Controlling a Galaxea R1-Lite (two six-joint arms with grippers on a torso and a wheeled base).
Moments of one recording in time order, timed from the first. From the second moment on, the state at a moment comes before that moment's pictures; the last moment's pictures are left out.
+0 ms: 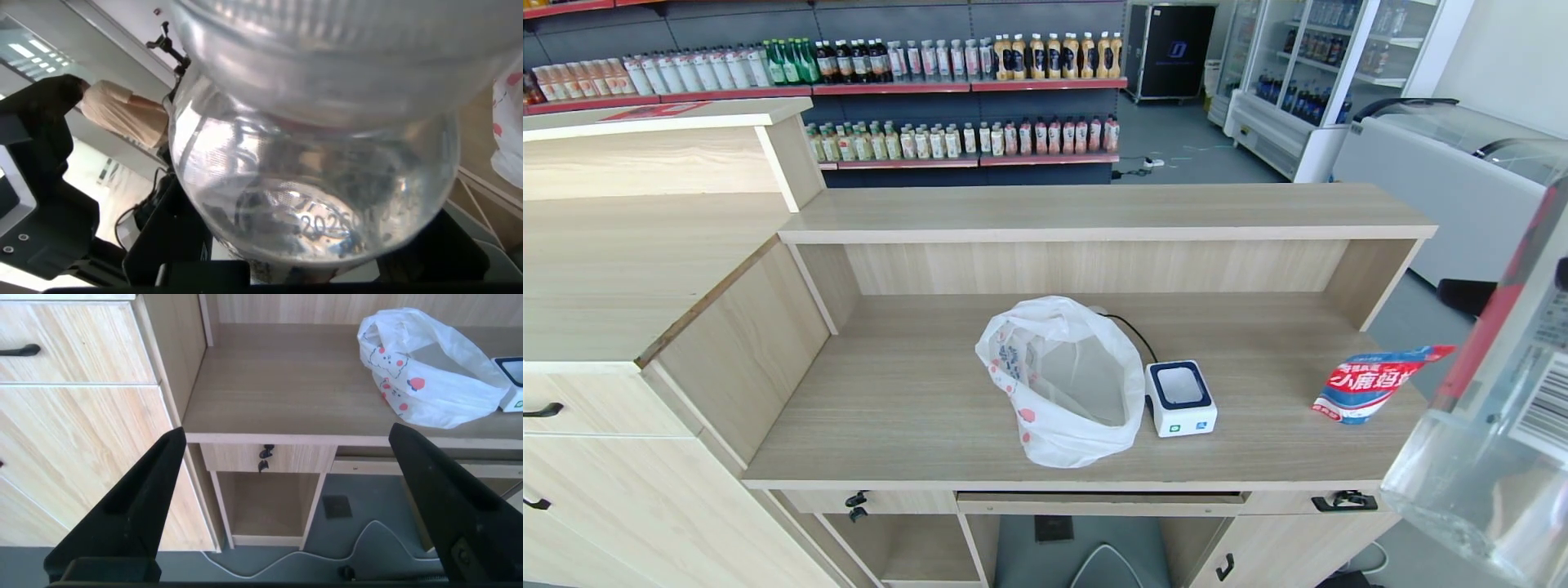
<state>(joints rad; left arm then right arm) 0.00 0.00 0.00 0.00 0.00 0.00 0.19 1.06 -0.74 -0.47 1.06 0.63</state>
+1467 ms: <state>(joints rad) 0.00 0.00 0.00 0.00 0.00 0.00 -0.40 1.55 -0.67 -0.62 0.81 -1.15</state>
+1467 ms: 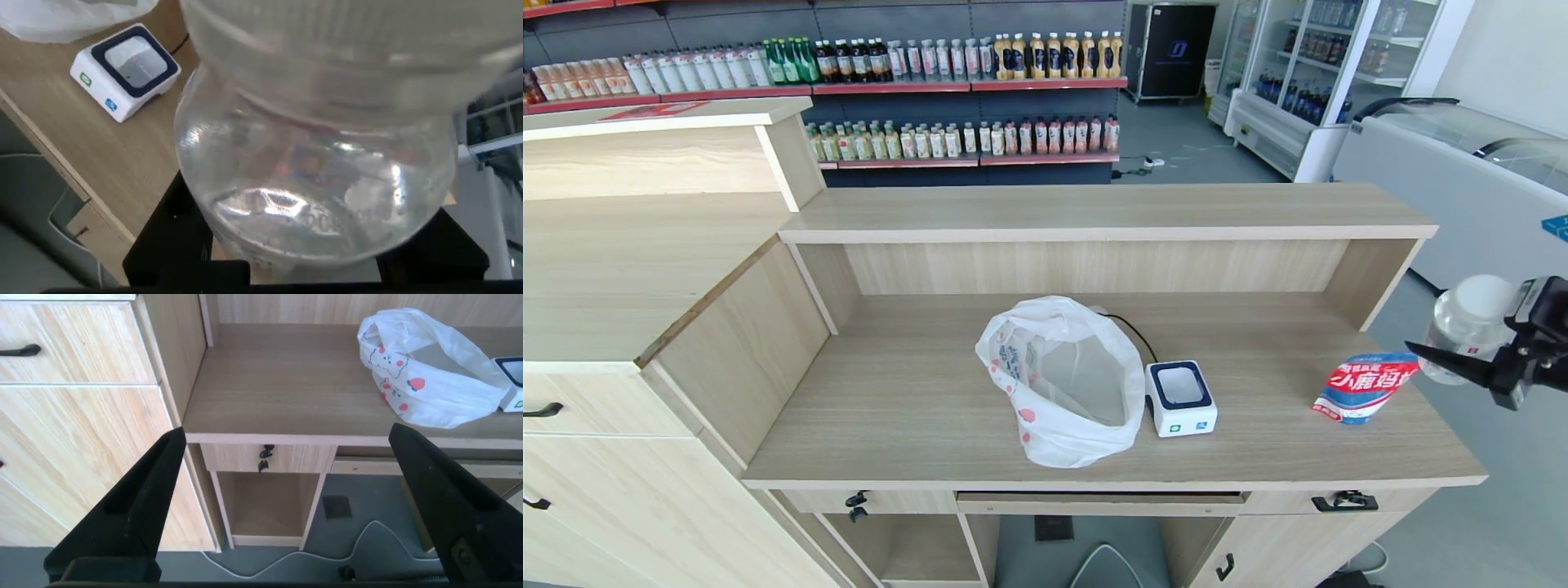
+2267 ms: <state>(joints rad) 0.00 0.00 0.00 0.00 0.00 0.00 -0.41 1.76 -0.77 -0.69 1.10 -1.52</state>
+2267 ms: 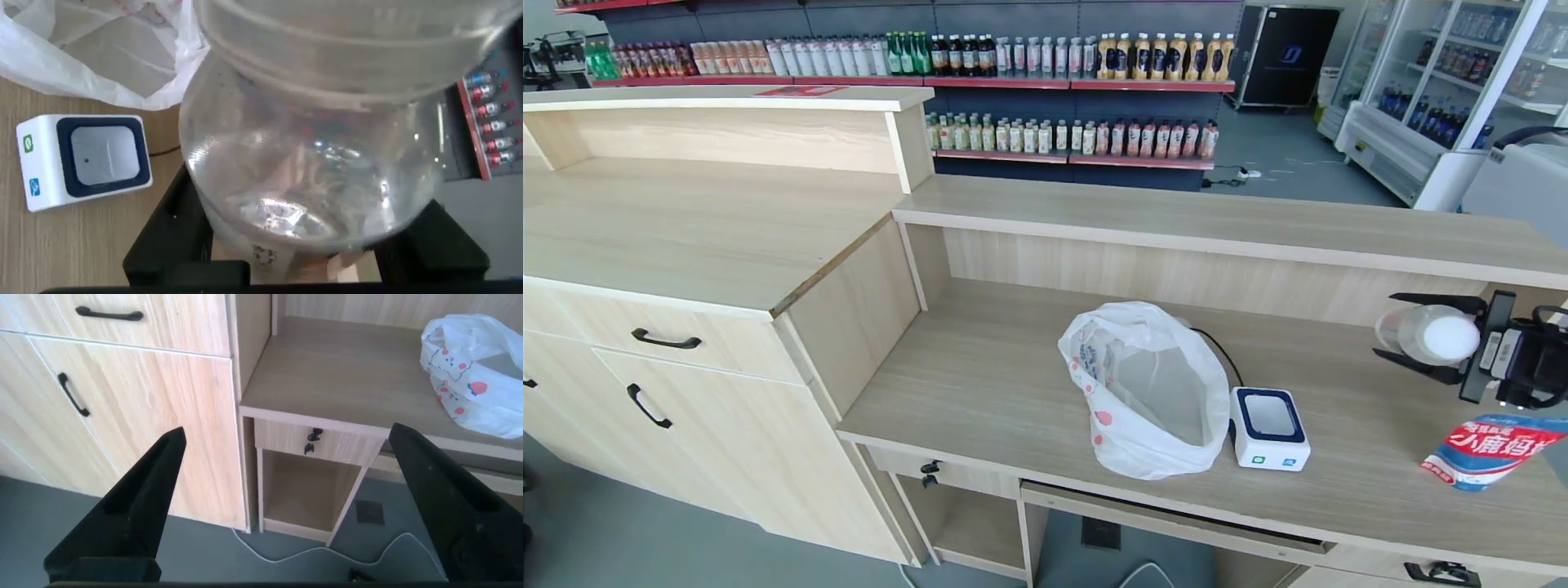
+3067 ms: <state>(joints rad) 0.00 0.00 0.00 0.00 0.00 0.00 -0.38 1.96 -0.78 -0.69 1.13 -1.69</state>
